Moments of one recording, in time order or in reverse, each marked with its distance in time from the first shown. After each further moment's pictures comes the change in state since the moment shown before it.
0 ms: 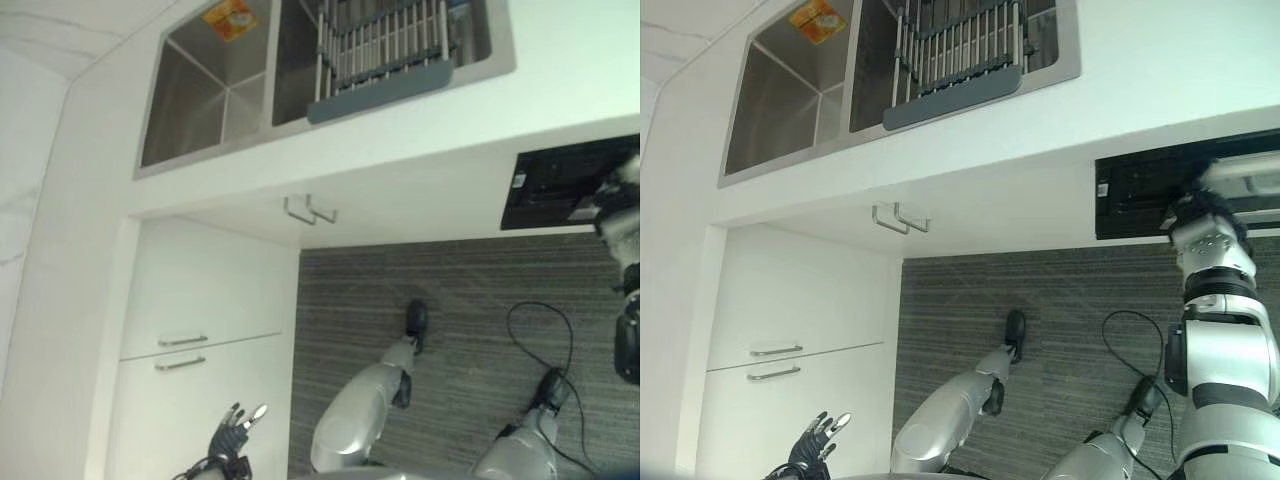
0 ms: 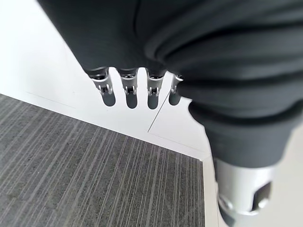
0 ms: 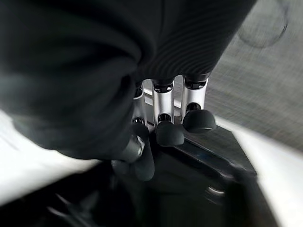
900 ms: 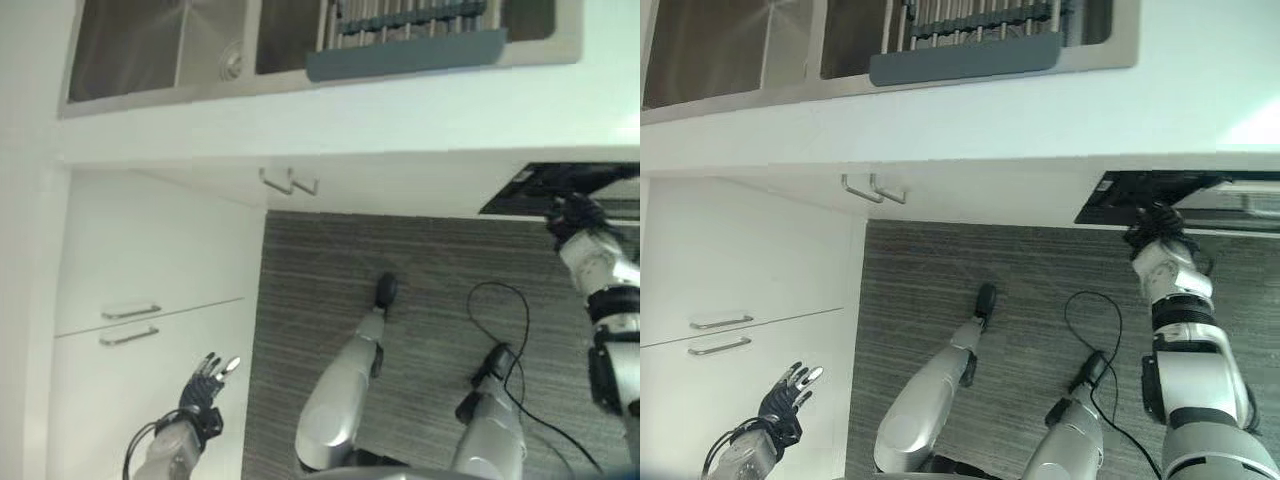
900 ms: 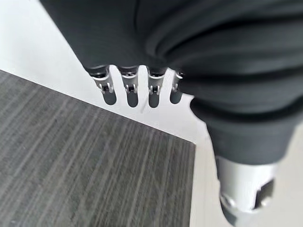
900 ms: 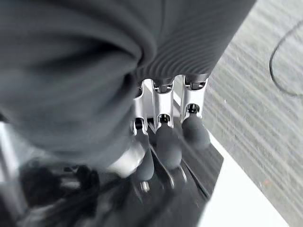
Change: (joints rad) left arm -0.076 0.139 0.081 -0.135 -0.069 0.055 -0.024; right arm 0.263 0.161 -0.006 -0.341 -0.212 -0.092 0.125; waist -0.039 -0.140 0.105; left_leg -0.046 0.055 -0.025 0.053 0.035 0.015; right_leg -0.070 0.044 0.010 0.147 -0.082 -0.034
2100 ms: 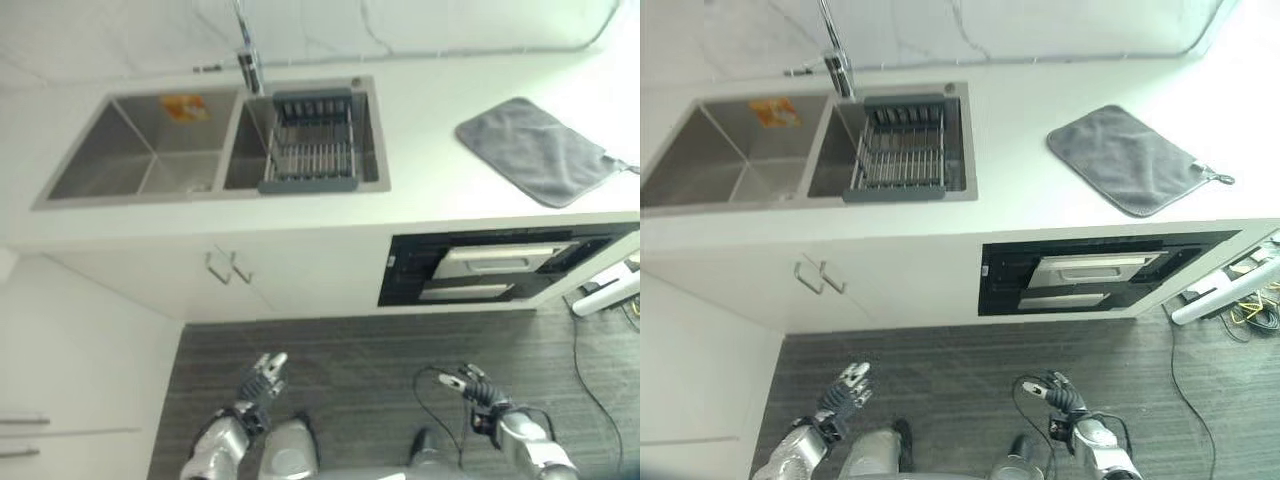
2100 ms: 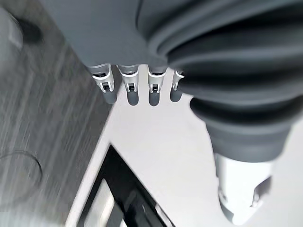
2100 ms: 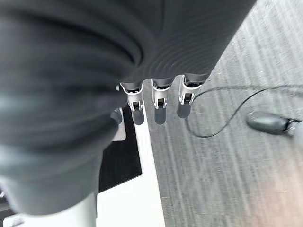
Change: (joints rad) left arm -0.201 -0.178 -0.110 0.256 -0.144 0.015 -0.352; right arm 0.692 0.247 0.243 0.022 -0.422 -0.136 0.286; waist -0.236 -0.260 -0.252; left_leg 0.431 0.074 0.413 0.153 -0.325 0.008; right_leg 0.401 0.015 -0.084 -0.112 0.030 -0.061
